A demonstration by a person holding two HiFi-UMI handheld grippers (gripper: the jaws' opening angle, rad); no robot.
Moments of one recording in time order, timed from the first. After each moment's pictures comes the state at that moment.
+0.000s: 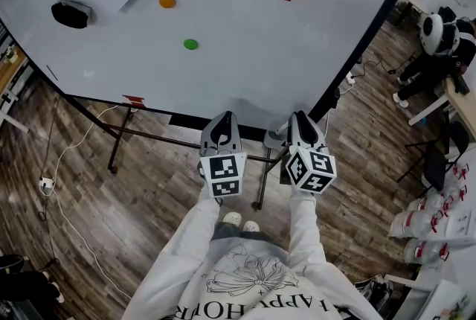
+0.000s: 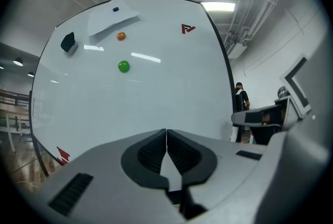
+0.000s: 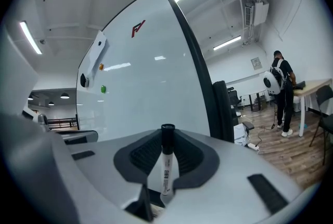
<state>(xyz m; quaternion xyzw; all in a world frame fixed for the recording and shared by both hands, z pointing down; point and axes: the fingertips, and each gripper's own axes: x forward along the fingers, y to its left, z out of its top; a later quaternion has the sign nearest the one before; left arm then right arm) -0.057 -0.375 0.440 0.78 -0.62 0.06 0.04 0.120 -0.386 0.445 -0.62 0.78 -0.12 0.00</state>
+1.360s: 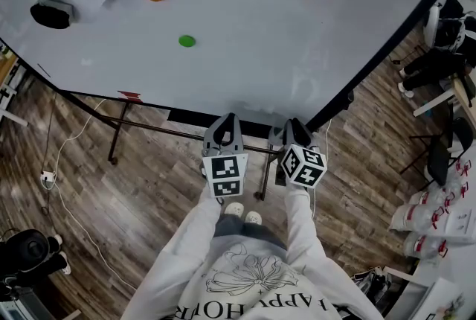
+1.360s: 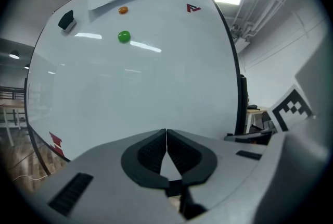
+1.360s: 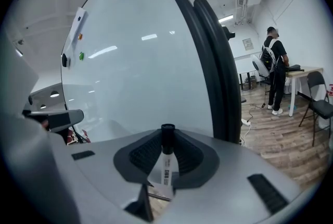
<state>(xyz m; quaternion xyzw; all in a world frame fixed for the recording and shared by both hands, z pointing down) -0.057 -0.399 0.494 0.79 -0.60 0.09 0.08 0.118 -0.415 0.564 -0.63 0.74 -0.22 -0.06</state>
